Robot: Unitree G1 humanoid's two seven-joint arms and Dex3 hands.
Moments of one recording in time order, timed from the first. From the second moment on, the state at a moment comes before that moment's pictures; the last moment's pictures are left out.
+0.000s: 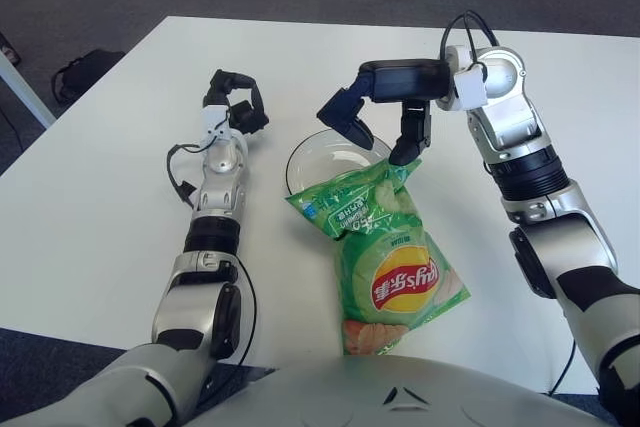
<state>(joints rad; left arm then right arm) -0.51 0.07 0.18 0.49 0.01 -0.11 0.26 -0.87 -0.33 0.28 0.17 0.13 -0.38 1.12</state>
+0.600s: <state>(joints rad) -0.51 0.06 0.18 0.47 0.01 -0.09 0.29 -0.87 -0.32 0.28 0.18 0.13 -0.39 1.12</state>
